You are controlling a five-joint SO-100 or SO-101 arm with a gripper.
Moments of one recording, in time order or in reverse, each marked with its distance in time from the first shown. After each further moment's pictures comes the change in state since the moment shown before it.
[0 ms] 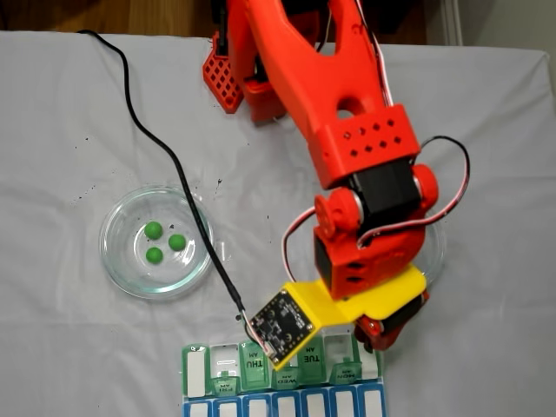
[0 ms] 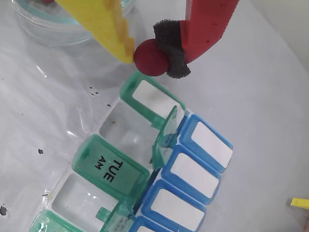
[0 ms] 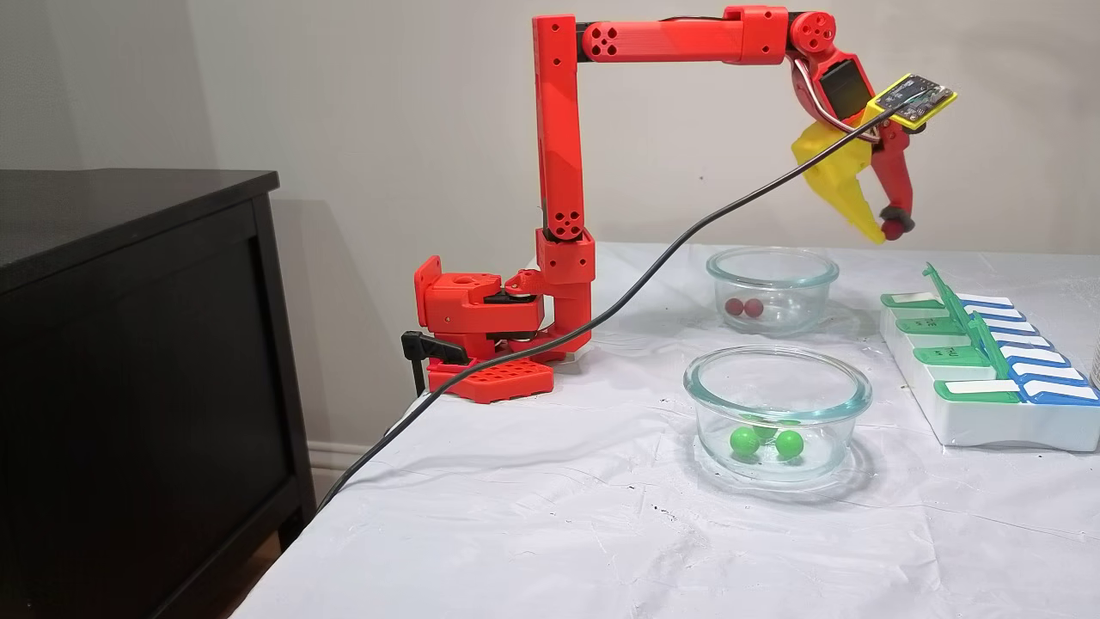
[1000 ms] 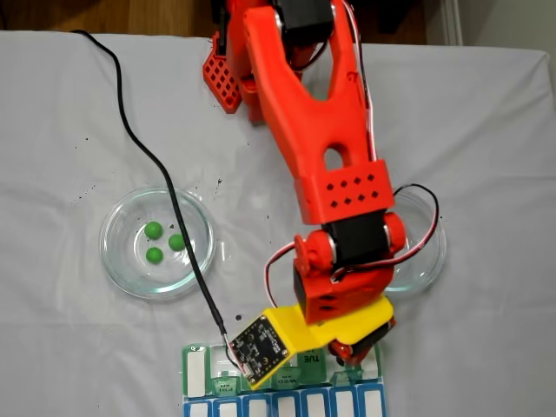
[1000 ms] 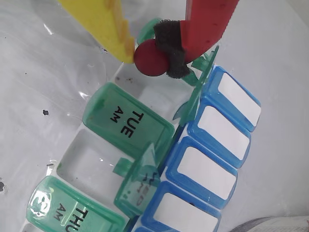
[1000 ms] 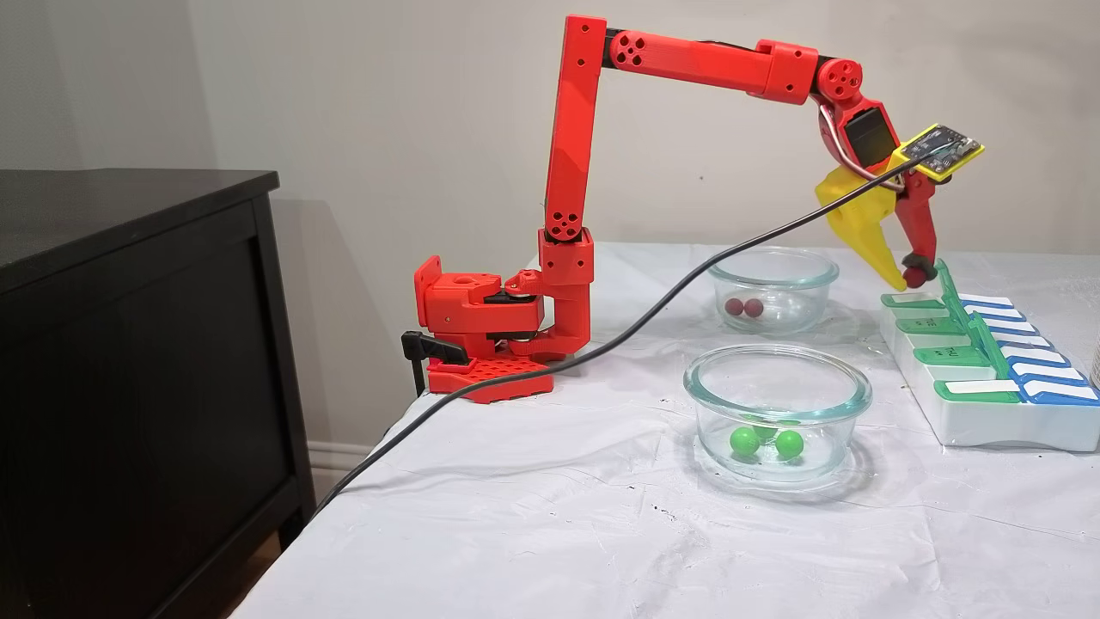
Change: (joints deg) arm 3.5 -6.5 2.0 -7.7 -1.7
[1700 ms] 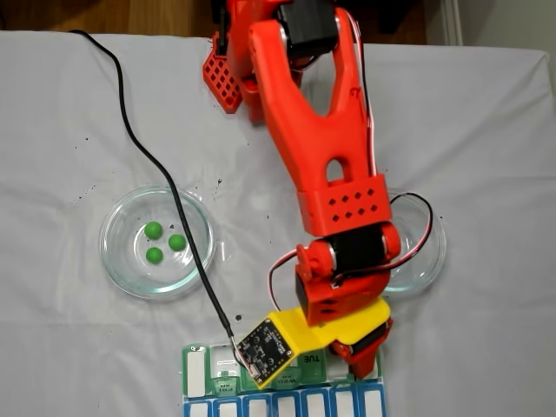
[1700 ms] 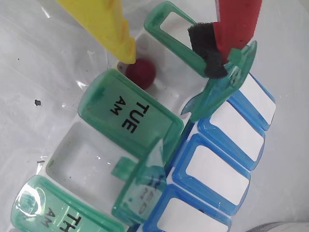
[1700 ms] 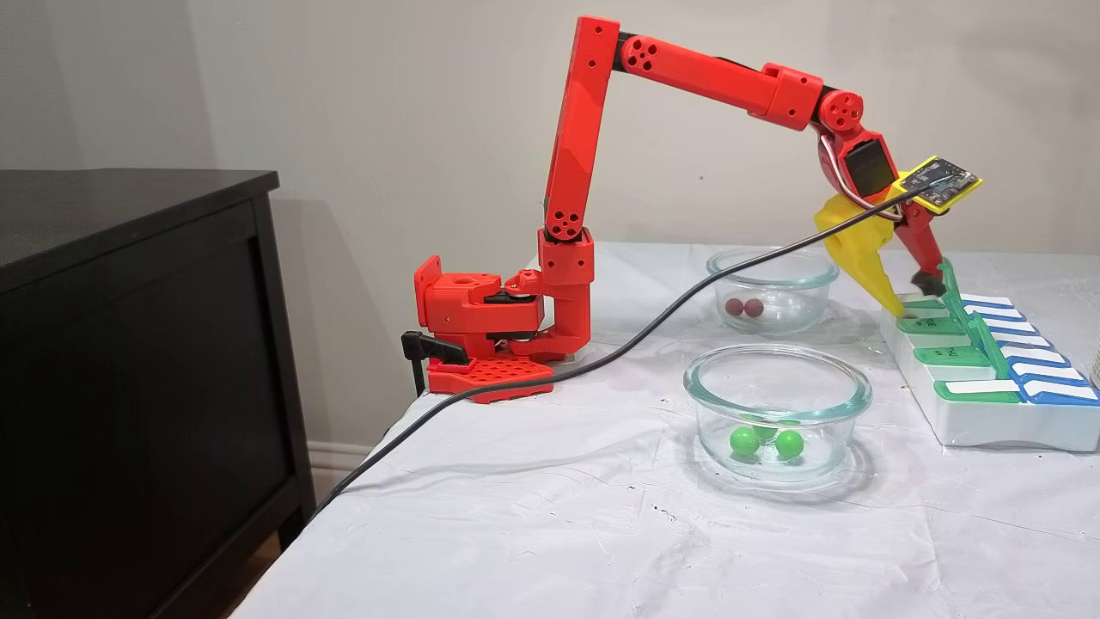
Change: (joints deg) arm -0.9 -3.8 2.1 -4.3 -1.1
